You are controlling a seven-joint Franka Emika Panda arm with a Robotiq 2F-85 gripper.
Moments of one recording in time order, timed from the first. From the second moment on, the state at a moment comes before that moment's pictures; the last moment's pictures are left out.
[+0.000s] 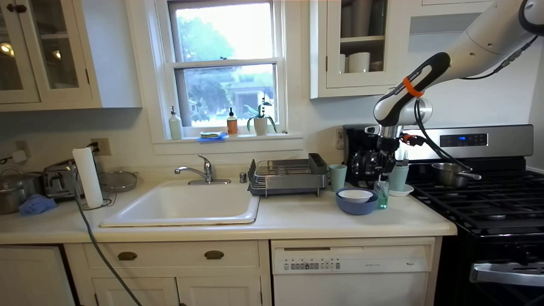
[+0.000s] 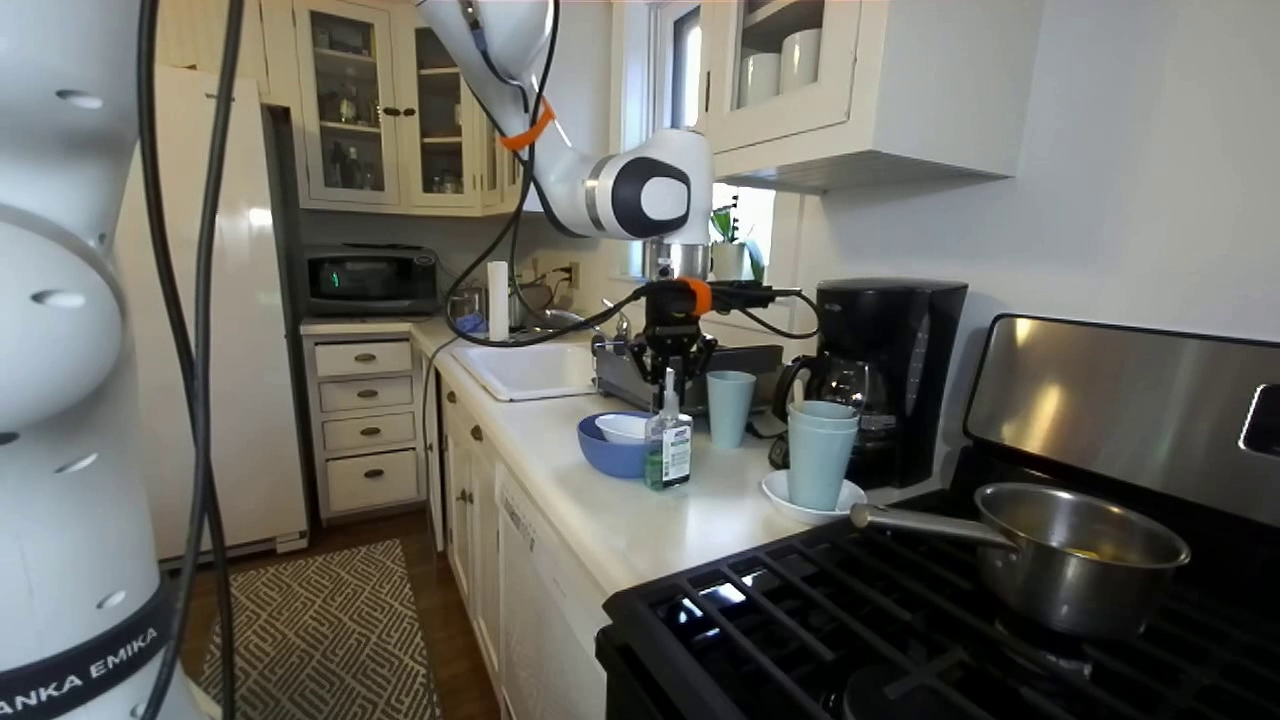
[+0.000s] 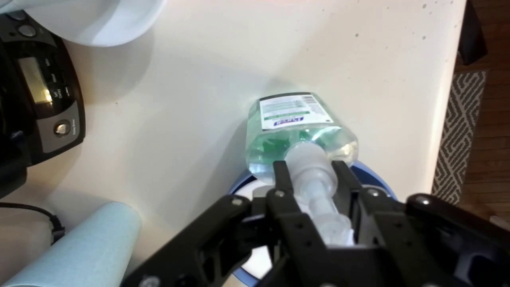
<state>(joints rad) -0.19 0.21 -0.09 -2.06 0.07 2.35 -1.24</state>
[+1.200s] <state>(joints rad) -0.19 0.24 -0.08 -2.02 0.06 2.31 -1.30</state>
